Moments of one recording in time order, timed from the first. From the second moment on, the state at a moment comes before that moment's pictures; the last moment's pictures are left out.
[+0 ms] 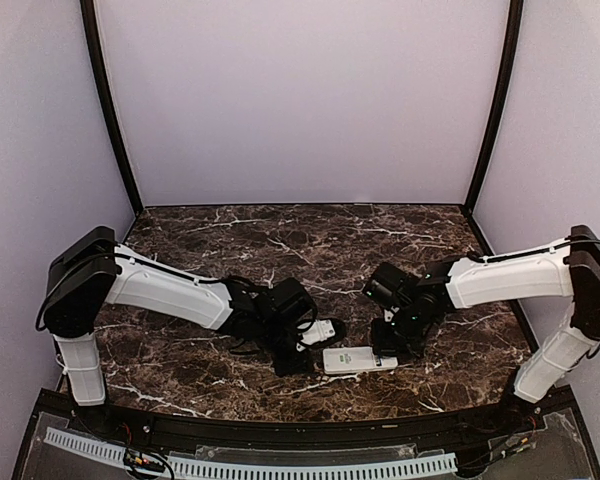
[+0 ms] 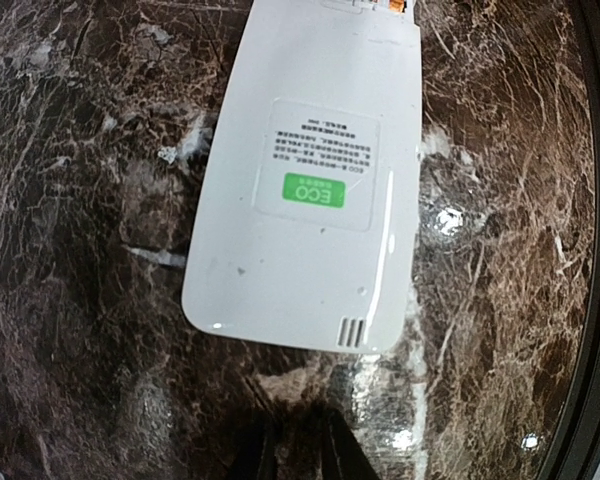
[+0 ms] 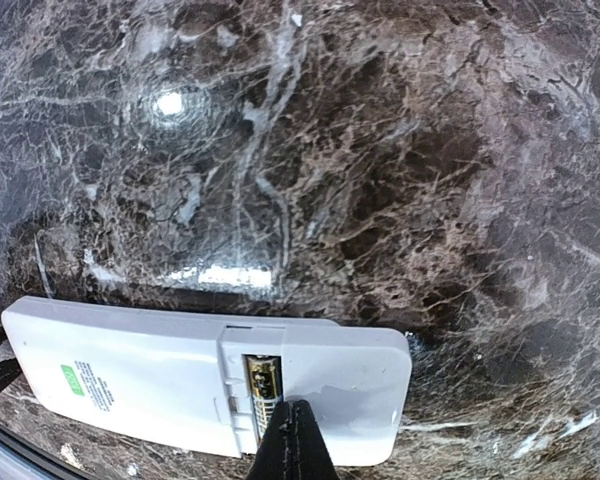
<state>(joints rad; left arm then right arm) -1.10 1.91 1.15 -0.33 0.20 0.15 0.92 1.57 0.89 -0.69 -0.02 0.89</state>
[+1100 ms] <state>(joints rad) -1.10 1.93 1.16 -0.31 0.21 0.15 0.82 1.53 0.87 -0.86 0.08 0.94</state>
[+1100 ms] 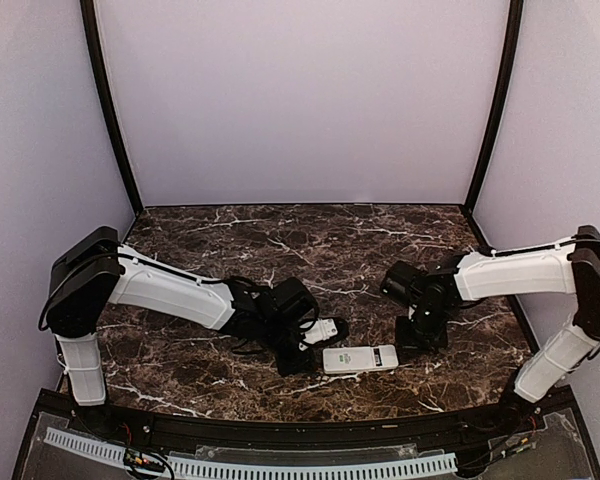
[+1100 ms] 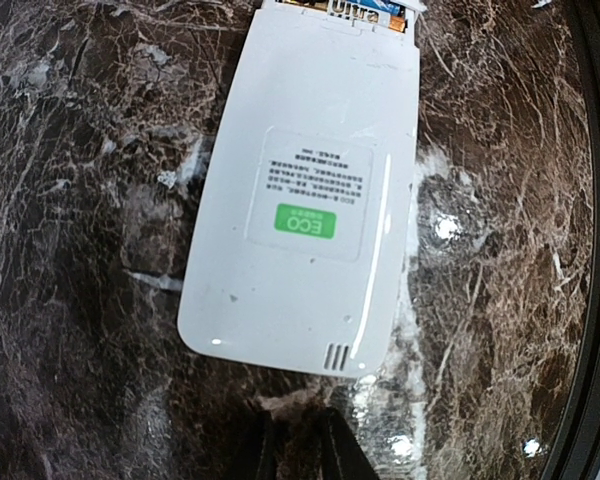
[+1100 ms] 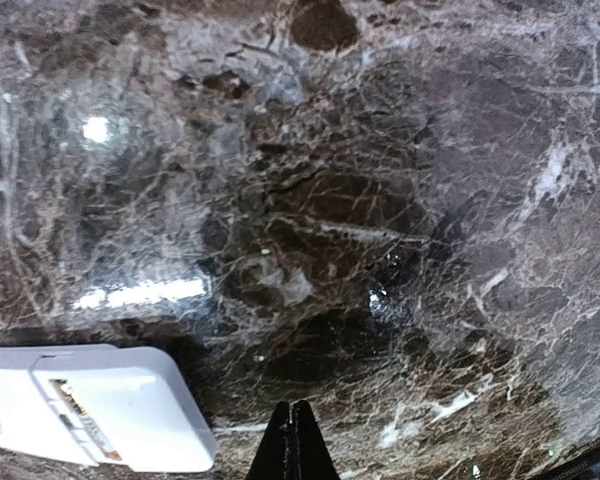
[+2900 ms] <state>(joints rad) -1.10 1.94 1.17 -0.31 0.23 0.15 1.00 1.83 1.19 -1.11 0.22 0.95</state>
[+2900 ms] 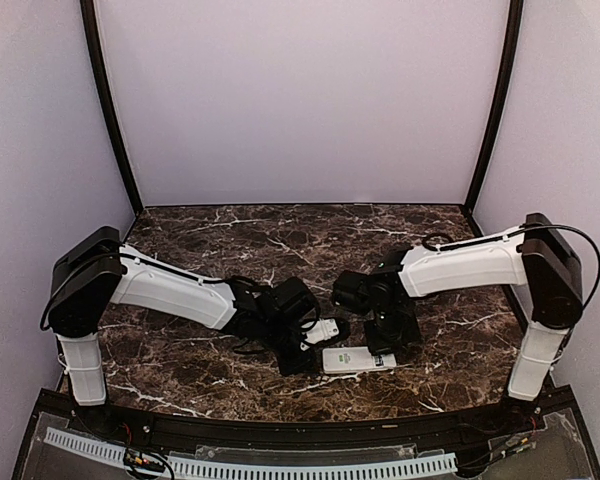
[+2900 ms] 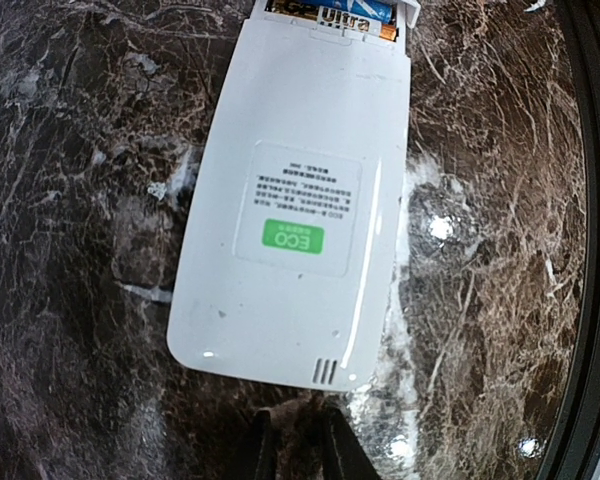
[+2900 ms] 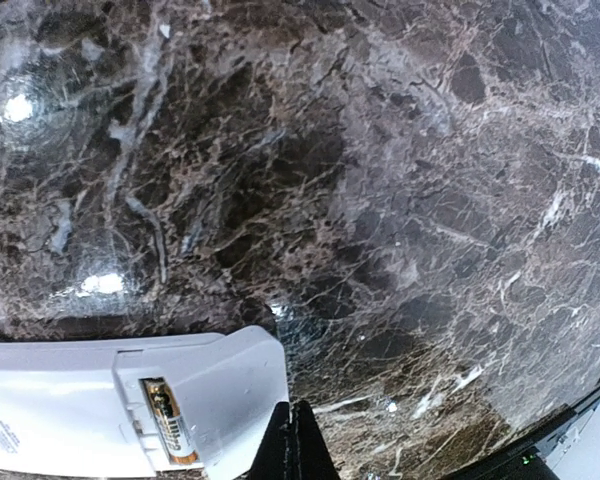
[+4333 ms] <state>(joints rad) -1.10 1.94 1.18 -0.31 0.25 0.15 0.99 1.67 1.04 -0.85 0.06 0.89</state>
